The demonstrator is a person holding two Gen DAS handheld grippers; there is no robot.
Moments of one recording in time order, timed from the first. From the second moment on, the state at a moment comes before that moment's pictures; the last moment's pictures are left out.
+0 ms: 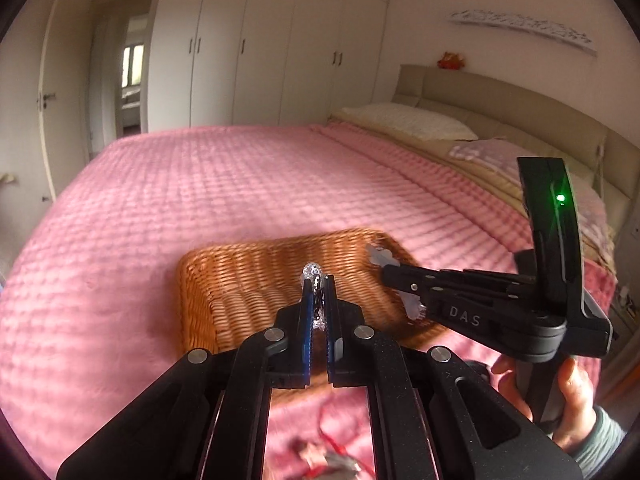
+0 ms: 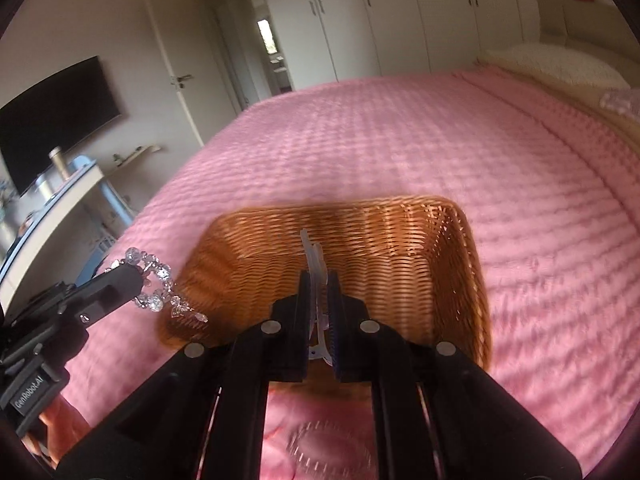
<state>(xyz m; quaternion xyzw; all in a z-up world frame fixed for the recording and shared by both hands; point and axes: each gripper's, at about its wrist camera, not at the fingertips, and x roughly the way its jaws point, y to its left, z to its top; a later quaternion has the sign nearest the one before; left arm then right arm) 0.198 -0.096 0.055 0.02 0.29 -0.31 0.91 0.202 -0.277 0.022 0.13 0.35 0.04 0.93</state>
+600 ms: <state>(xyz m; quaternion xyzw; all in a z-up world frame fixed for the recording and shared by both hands) 0.234 -0.100 0.005 0.03 0.35 -0.28 0.90 0.224 -0.284 -0.020 0.13 0.43 0.01 0.90</state>
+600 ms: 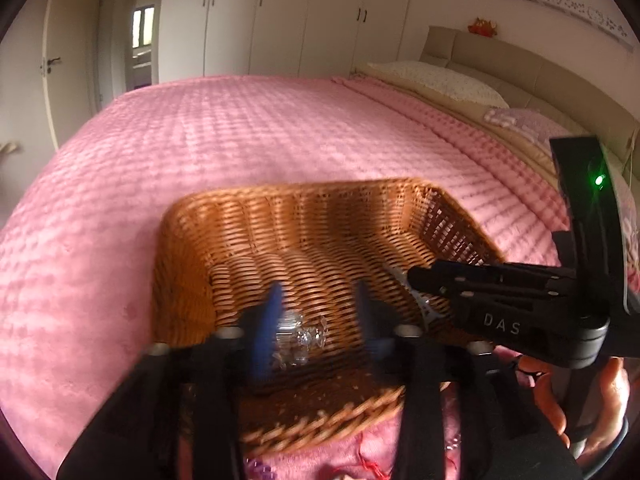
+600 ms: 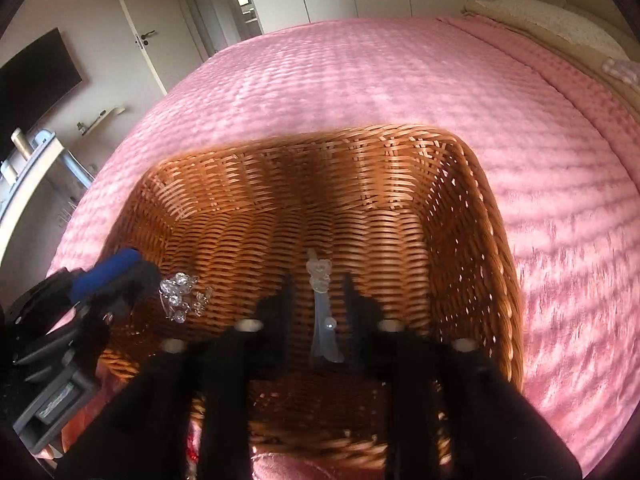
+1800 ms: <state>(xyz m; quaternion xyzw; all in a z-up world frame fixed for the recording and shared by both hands) 0.081 -0.012 -0.060 -0.07 0.43 -0.30 0.85 0.082 -0.362 -0.060 0.16 0.45 -0.02 0.88</state>
